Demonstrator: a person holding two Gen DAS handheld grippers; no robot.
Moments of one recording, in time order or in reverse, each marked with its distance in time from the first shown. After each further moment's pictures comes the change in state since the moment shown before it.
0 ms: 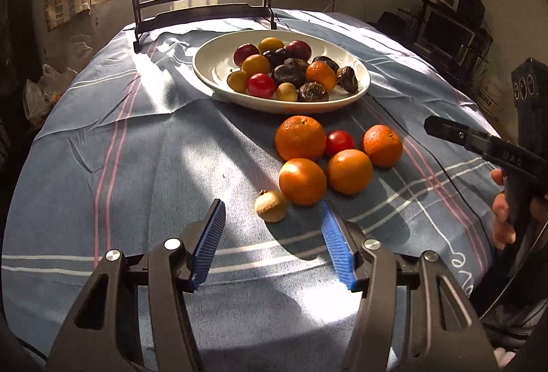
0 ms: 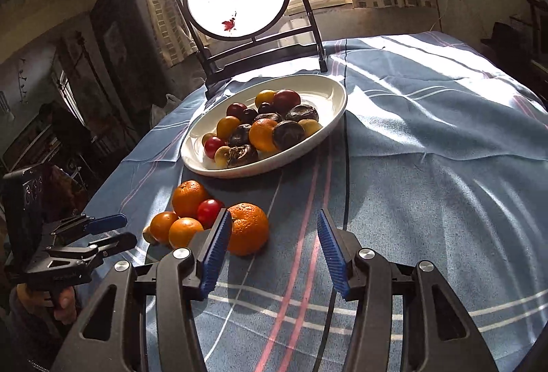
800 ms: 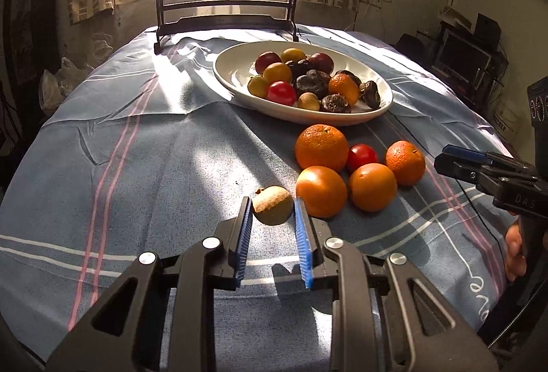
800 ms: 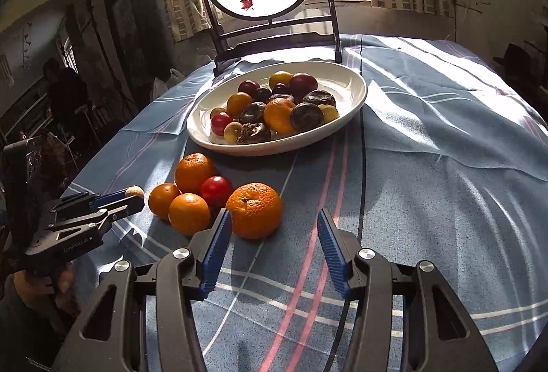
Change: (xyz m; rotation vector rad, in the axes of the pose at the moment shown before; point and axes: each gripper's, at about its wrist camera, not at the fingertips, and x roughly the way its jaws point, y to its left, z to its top) left arm 0.009 0.007 -0.006 -0.095 -0.100 0.038; right arm 0.016 0.019 -0.006 -0.118 0.085 -0.044
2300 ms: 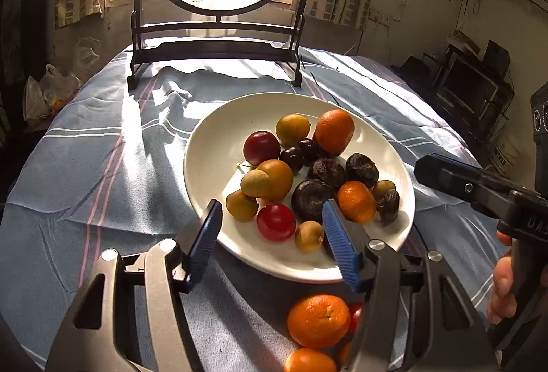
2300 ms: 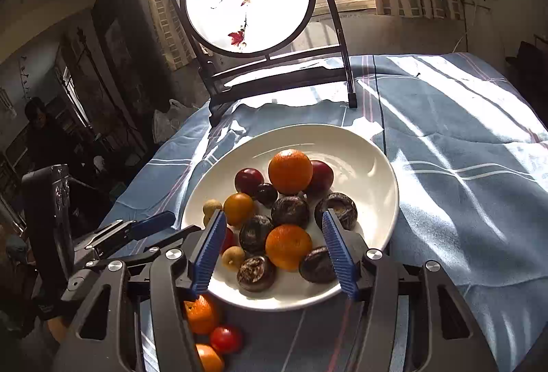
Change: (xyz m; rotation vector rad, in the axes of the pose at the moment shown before) left arm 0.059 0.002 0.112 -0.046 -0.018 -0.041; right arm 0.045 -0.010 0.115 0.076 -0.056 0.065
